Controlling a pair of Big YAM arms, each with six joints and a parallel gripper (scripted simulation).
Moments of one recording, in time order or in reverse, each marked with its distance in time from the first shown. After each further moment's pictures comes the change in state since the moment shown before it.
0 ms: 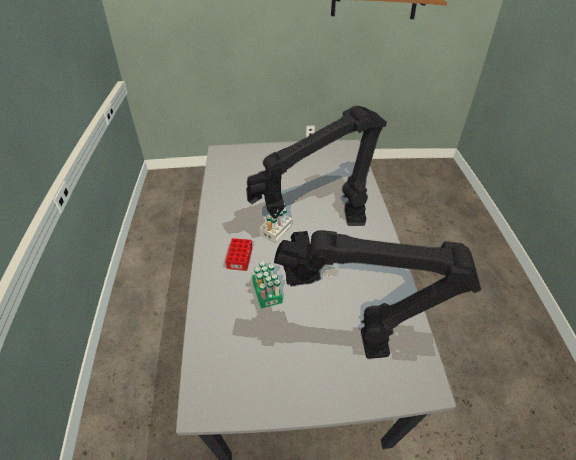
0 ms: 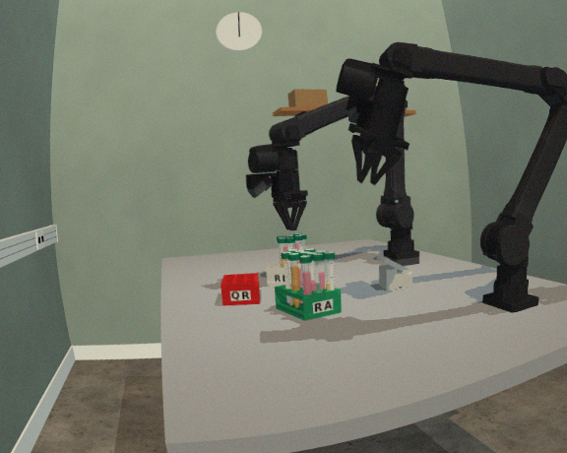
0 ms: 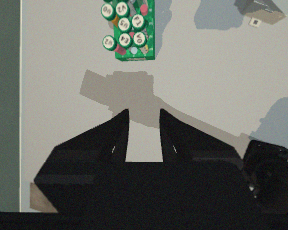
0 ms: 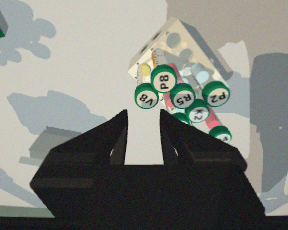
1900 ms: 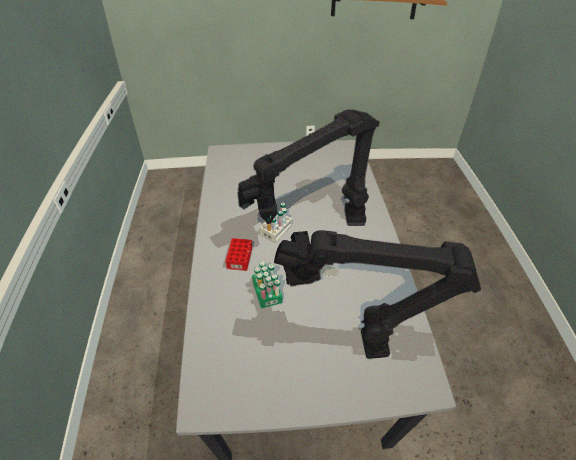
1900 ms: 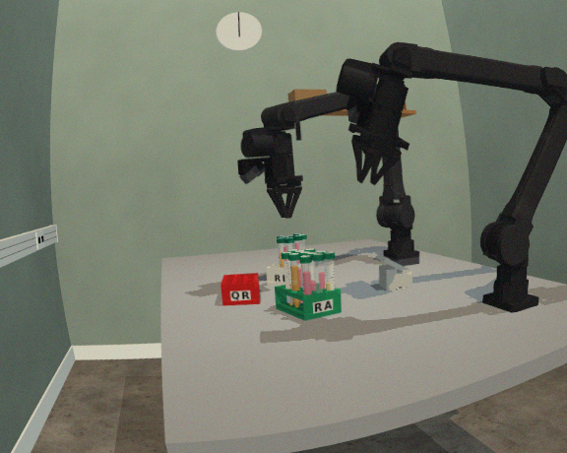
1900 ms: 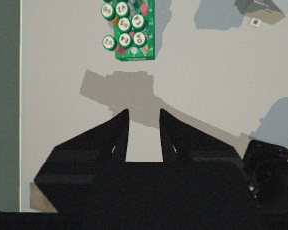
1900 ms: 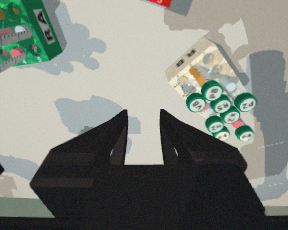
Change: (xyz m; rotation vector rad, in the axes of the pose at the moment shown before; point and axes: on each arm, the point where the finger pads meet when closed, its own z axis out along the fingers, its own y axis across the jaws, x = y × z) left arm 0.000 0.000 0.000 0.000 0.000 0.000; right arm -0.034 0.063 -0.037 0.005 0.015 0.004
